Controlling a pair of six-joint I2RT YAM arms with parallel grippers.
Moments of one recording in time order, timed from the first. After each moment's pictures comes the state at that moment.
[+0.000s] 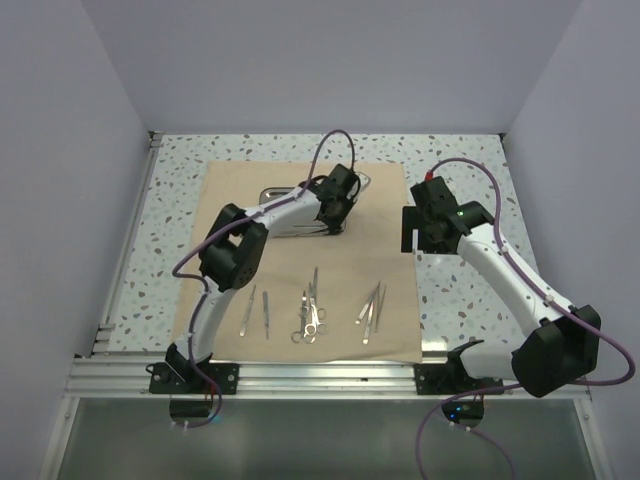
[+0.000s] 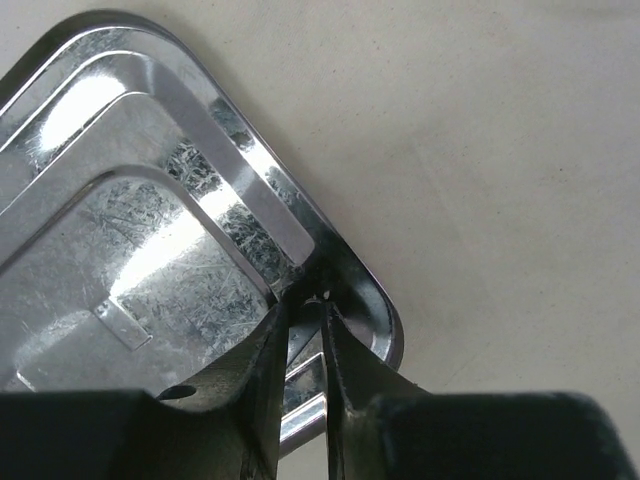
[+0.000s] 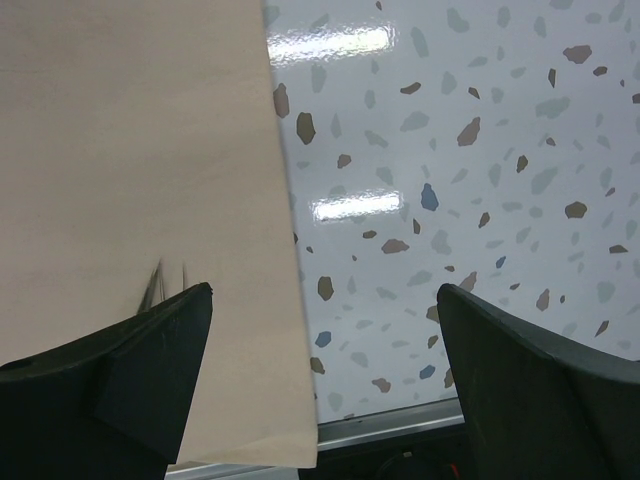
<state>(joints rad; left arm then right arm) -0.68 2.30 1.79 -0.53 -0.10 -0.02 0.39 1.30 1.15 -0.97 0.37 0.40</state>
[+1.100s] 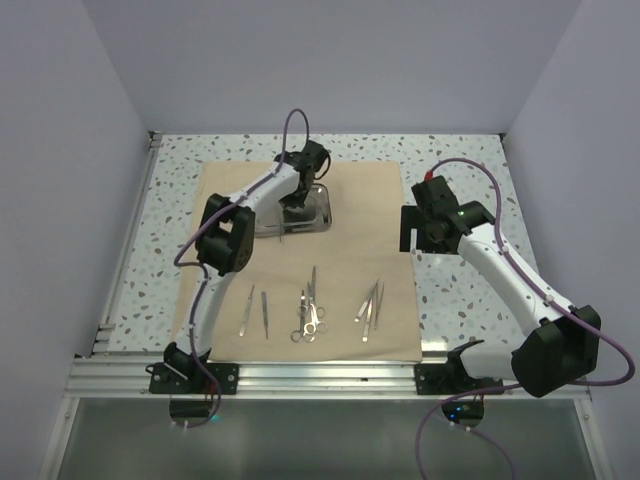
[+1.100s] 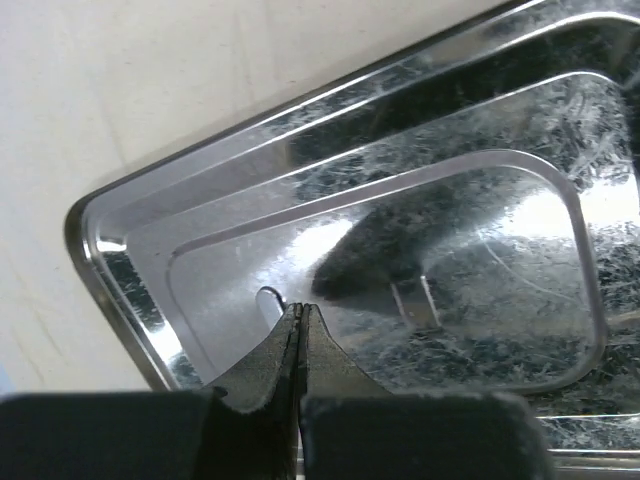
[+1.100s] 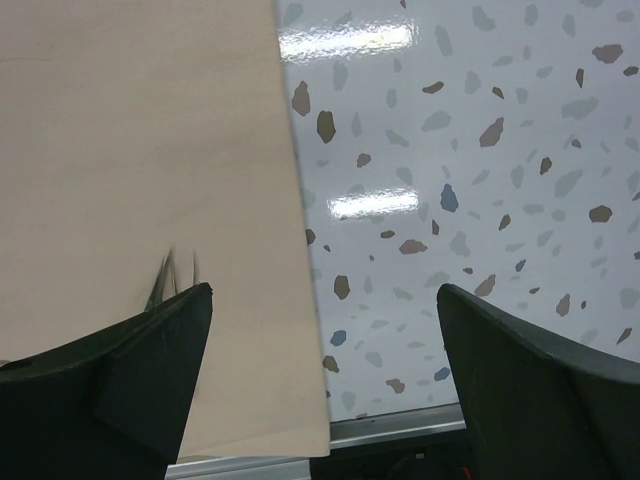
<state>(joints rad) -0.52 2.41 2.08 -0.91 -0.41 -0.11 0.38 1.30 1.15 -0.96 0.34 0.41</state>
